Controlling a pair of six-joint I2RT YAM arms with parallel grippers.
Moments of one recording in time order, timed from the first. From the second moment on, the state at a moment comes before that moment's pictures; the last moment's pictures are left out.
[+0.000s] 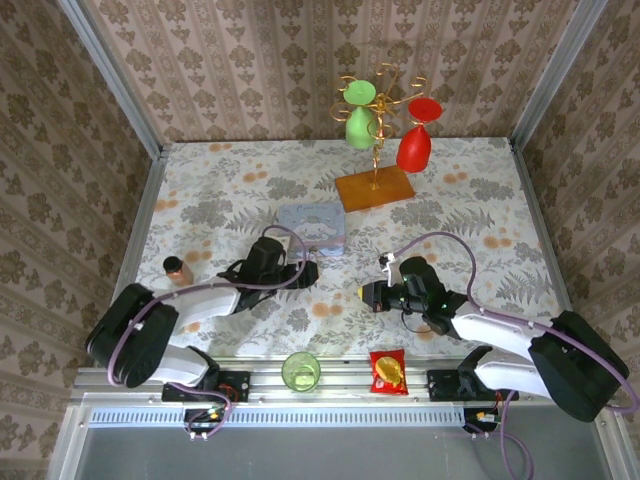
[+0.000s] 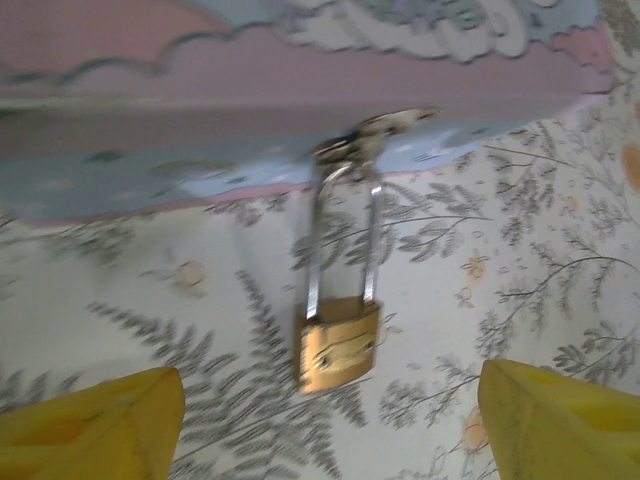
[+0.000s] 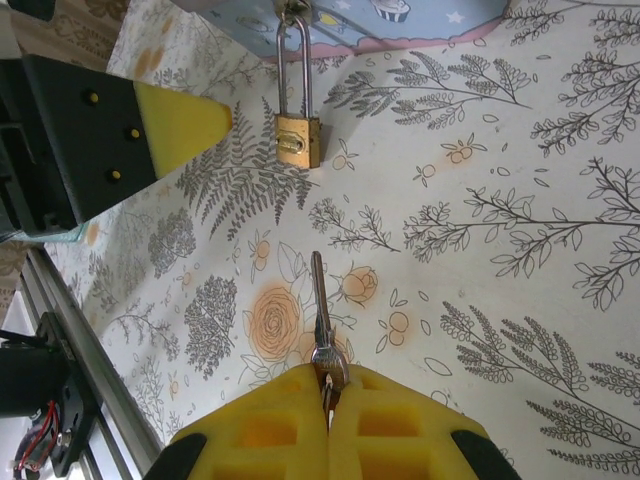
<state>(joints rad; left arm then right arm) -0.68 1.41 0.53 0.15 0.16 -0.59 0.63 1.19 0.33 0.26 -0.32 0.64</state>
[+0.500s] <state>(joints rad) -0.69 1.60 0.59 0.31 0.24 -0.56 0.63 1.25 0.34 0.30 -0.32 0.64</state>
